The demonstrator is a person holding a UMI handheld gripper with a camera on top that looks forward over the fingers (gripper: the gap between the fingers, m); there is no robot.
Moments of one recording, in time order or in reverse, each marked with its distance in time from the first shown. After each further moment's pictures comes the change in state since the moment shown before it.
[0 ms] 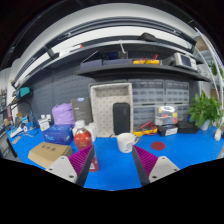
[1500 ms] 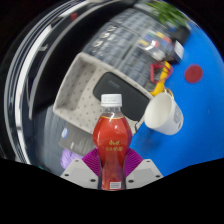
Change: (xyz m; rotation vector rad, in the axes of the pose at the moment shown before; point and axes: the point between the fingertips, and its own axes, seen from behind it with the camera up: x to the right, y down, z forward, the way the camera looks) arm -0.072 0.004 0.234 -0.050 -0.073 0.974
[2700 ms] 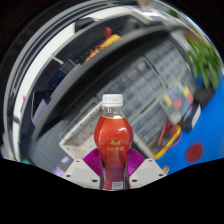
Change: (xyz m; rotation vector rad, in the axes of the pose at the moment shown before) arm -0.050 -0.188 -0.007 0.149 0.028 -0.307
